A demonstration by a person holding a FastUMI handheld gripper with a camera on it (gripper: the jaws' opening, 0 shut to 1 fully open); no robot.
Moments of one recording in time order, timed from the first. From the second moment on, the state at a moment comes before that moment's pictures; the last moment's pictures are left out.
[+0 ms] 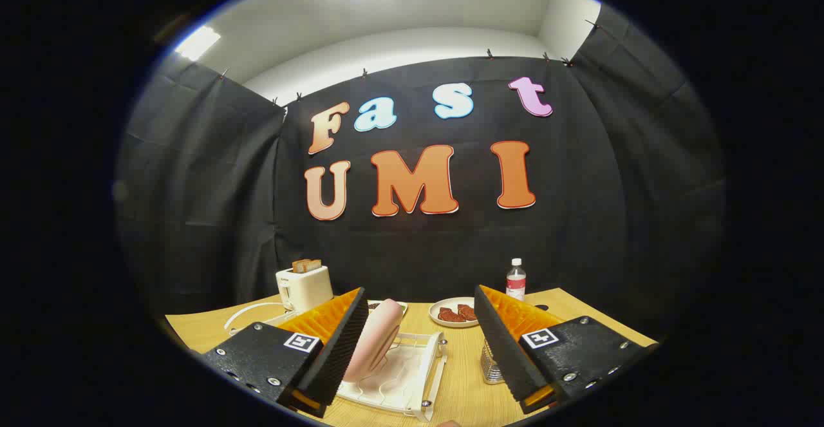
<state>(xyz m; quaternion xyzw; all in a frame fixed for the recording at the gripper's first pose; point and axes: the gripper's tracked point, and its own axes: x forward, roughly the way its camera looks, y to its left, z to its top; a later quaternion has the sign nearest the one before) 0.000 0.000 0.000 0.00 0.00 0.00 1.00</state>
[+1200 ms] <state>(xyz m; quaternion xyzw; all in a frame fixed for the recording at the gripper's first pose) 0.034 0.040 -0.003 0.01 0.06 0.05 1.00</state>
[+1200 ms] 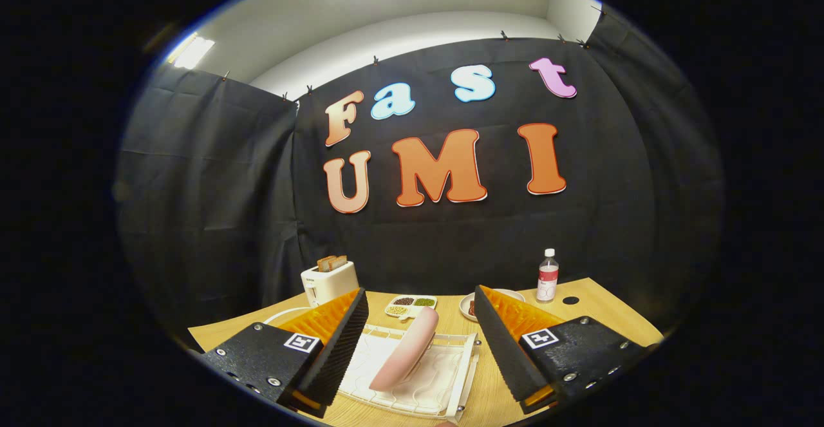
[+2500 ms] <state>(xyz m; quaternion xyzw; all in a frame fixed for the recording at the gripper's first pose) 0.112 0.066 -0.128 0.02 0.51 0.01 0.86</state>
